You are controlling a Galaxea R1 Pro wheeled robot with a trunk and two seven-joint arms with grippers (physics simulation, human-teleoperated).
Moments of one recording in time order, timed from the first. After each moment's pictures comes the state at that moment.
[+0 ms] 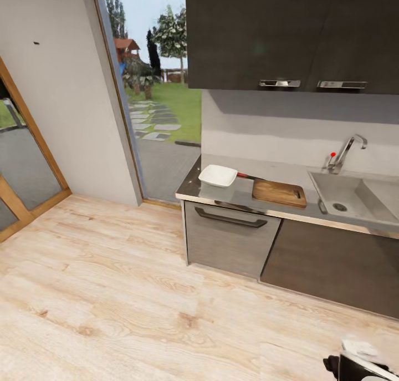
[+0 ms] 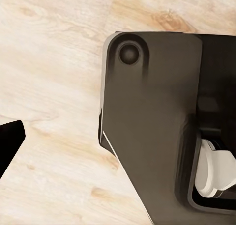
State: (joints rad) left arm 0.36 0.00 0.05 -0.68 0.02 -0.14 0.01; right arm -0.72 -0.03 -1.94 -0.72 1.84 -0.04 0.47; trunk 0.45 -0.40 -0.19
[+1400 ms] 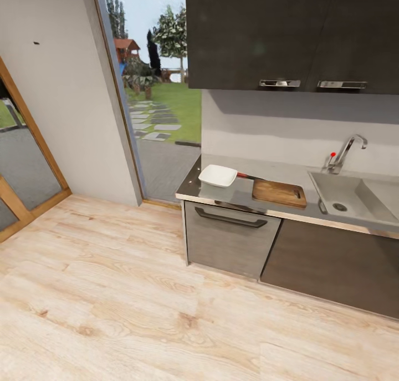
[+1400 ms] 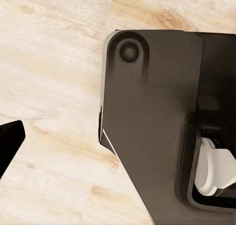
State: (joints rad) left arm 0.36 0.00 0.05 -0.67 0.02 -0.14 0.01; right arm -0.40 0.09 -1.95 -0.44 2.03 -0.05 0.37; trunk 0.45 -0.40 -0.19
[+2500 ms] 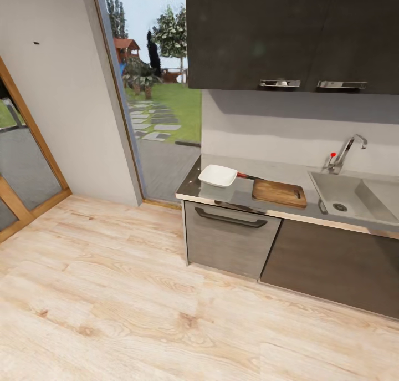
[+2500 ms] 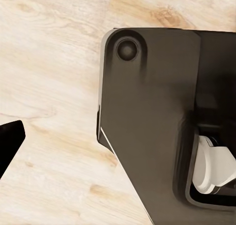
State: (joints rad) left arm 0.36 -0.01 0.05 -0.67 0.02 -0.14 0.00; right arm -0.36 0.03 -1.63 -0.18 1.90 -0.04 0.36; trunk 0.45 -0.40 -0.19
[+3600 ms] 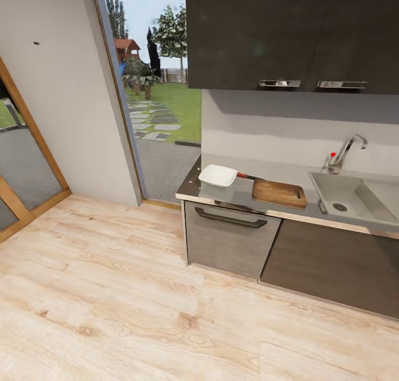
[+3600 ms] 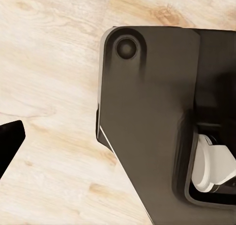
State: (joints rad) left arm 0.36 -0.01 0.05 -0.66 0.02 -0.14 0.00; right arm -0.35 -0.03 -0.07 -0.02 0.52 -0.05 0.36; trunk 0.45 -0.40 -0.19
